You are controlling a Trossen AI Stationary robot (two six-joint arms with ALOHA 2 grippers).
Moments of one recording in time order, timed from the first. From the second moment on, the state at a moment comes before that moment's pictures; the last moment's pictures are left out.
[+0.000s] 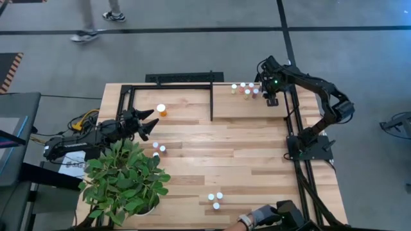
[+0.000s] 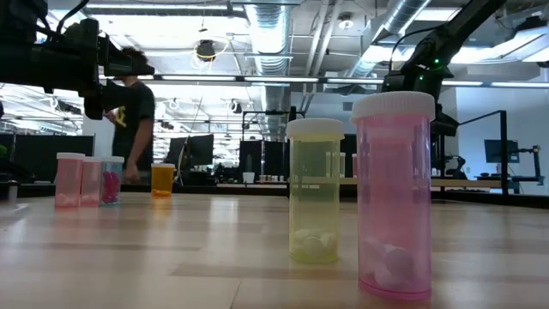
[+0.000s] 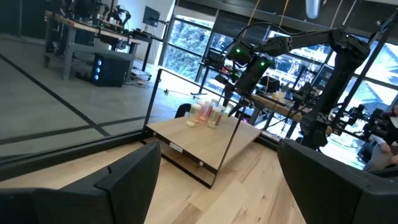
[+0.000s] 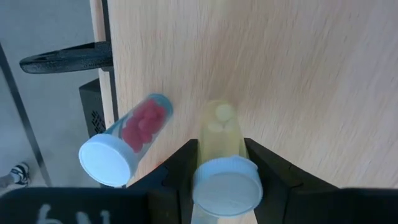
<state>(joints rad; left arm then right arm) 0.15 0.01 0.01 0.07 -0.38 -0.33 -1.03 1.54 1.06 -0.78 -0.04 1.99</state>
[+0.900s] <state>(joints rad) 0.15 0.01 0.01 0.07 -0.38 -0.33 -1.03 1.54 1.06 -0.81 -0.02 1.92</state>
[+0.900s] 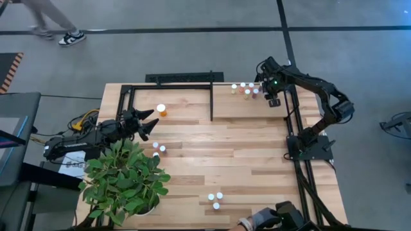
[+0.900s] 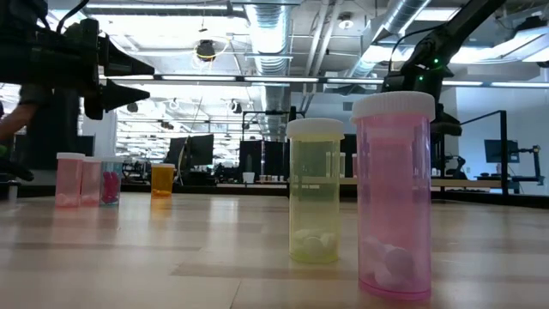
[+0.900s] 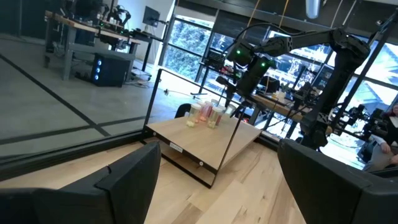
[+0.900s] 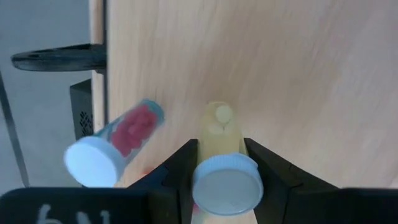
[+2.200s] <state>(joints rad) 0.15 0.01 0.01 0.07 -0.38 -0.33 -1.04 1.58 1.15 -0.93 -0.03 1.75</state>
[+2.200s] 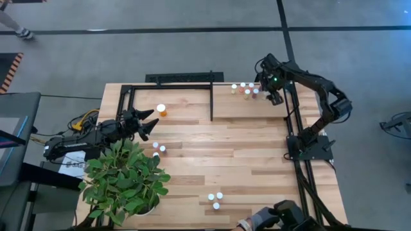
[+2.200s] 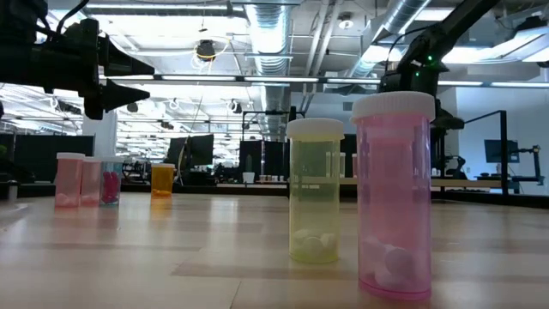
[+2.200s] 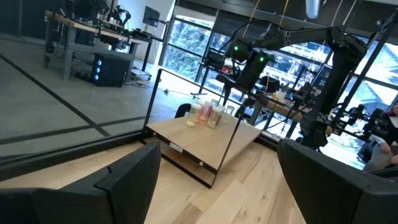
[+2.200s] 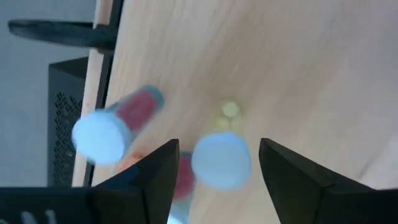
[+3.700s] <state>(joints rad) 0.15 0.01 0.01 0.07 -0.38 -0.33 -1.03 1.58 1.30 -1.06 0.07 0.36</state>
